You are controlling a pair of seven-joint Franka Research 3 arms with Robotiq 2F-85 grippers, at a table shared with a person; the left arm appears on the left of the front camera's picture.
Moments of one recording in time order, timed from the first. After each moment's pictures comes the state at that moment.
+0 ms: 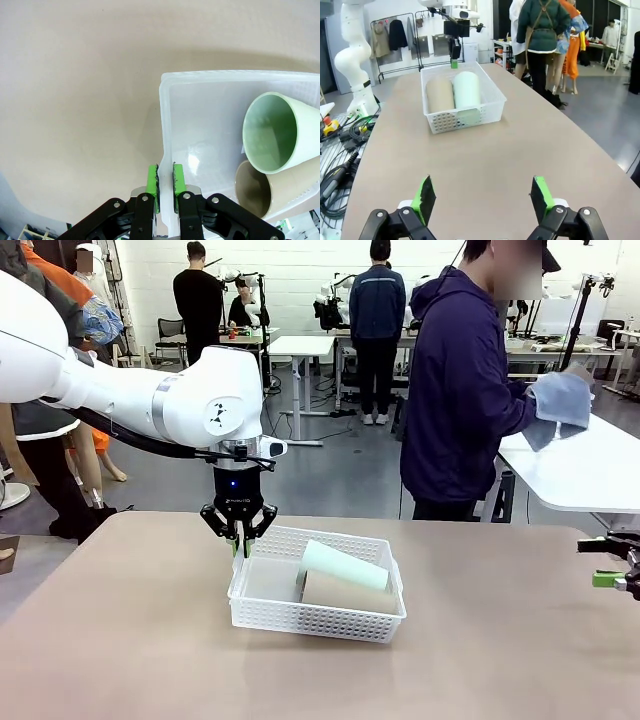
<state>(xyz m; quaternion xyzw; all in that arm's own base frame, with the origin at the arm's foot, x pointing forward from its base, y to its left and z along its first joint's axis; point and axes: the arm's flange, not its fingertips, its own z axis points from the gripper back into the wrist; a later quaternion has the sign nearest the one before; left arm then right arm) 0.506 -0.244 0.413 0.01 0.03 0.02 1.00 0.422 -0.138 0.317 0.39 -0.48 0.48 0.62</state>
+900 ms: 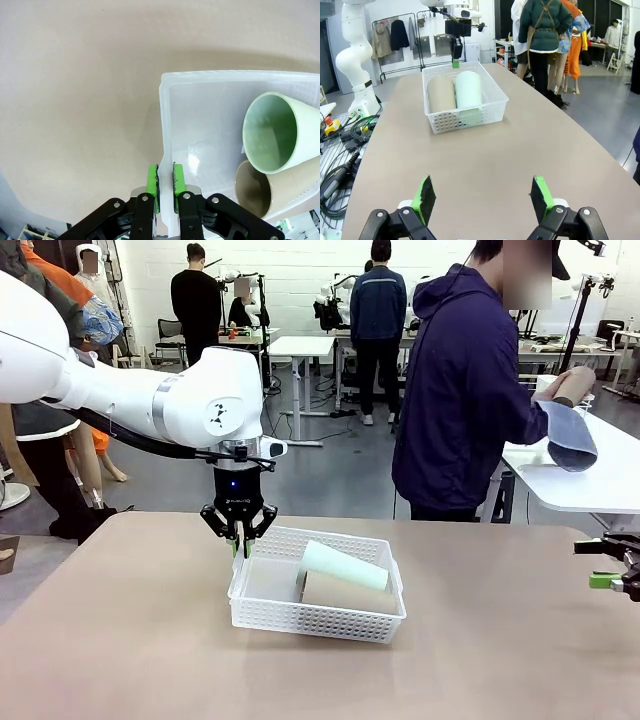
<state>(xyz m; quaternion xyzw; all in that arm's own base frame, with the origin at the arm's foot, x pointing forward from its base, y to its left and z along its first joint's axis) 0.506 -0.244 0.413 0.01 0.03 0.02 1.00 0.422 -0.135 0.316 0.40 -0.48 0.48 0.62</state>
